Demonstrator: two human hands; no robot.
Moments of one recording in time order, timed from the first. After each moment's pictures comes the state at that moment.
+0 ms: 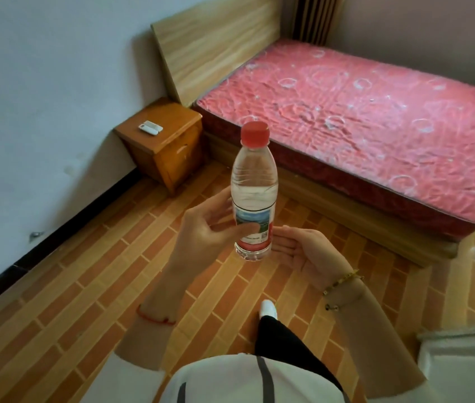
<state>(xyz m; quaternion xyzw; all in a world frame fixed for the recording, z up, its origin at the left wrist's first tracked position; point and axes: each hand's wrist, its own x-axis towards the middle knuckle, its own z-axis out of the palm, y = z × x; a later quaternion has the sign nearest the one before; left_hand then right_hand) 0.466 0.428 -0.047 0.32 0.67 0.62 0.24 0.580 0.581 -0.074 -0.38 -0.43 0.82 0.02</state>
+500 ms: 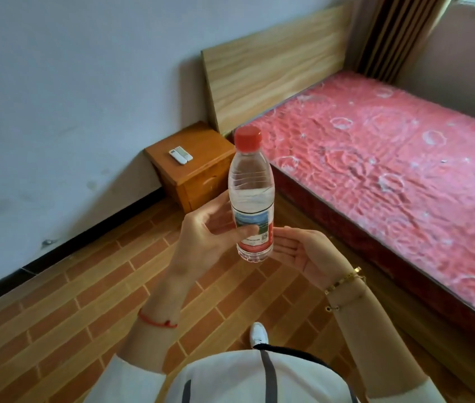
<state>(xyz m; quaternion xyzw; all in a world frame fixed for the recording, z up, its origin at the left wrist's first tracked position) 0.246 0.594 -0.050 0.21 0.70 0.66 0.17 0.316 0.773 -0.067 -0.32 -0.49 0.81 -0.06</state>
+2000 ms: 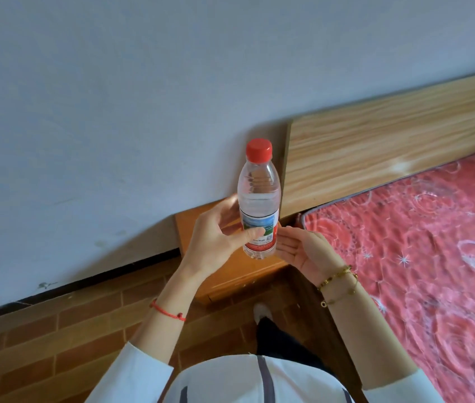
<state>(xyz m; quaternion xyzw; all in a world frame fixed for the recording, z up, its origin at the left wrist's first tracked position) -0.434 0.751 -0.079 0.06 0.78 0.62 0.08 -0.428 0.931 -0.097 -0.29 -0.55 0.76 -0.19</state>
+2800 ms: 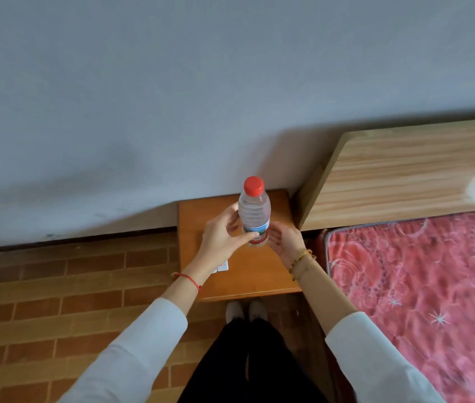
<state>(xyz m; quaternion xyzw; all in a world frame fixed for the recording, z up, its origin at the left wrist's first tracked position) -0.635 0.778 -0.244 -0.07 0.82 0.56 0.07 -0.675 0.933 -0.272 -0.36 -0.55 0.70 -0.27</state>
